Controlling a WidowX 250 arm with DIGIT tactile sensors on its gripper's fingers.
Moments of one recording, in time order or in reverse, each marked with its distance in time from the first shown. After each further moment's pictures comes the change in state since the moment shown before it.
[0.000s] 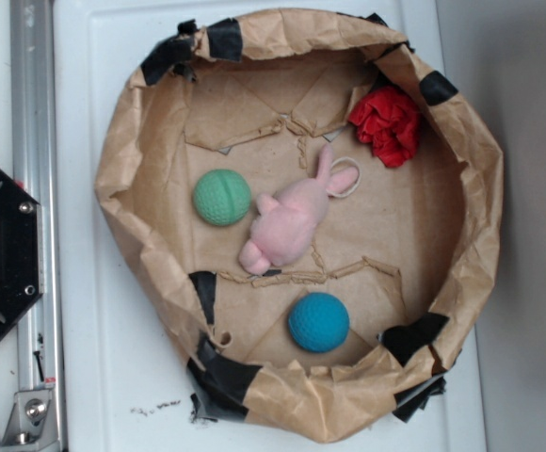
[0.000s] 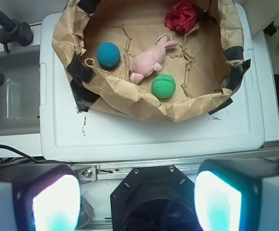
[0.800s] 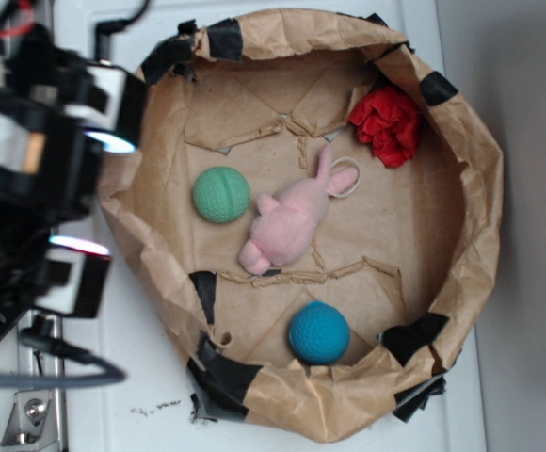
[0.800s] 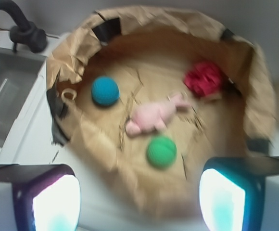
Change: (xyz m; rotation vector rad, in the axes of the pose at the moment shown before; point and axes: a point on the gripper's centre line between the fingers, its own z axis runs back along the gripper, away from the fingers) arm 0.059 0.029 -0.069 -0.014 -0.250 -0.334
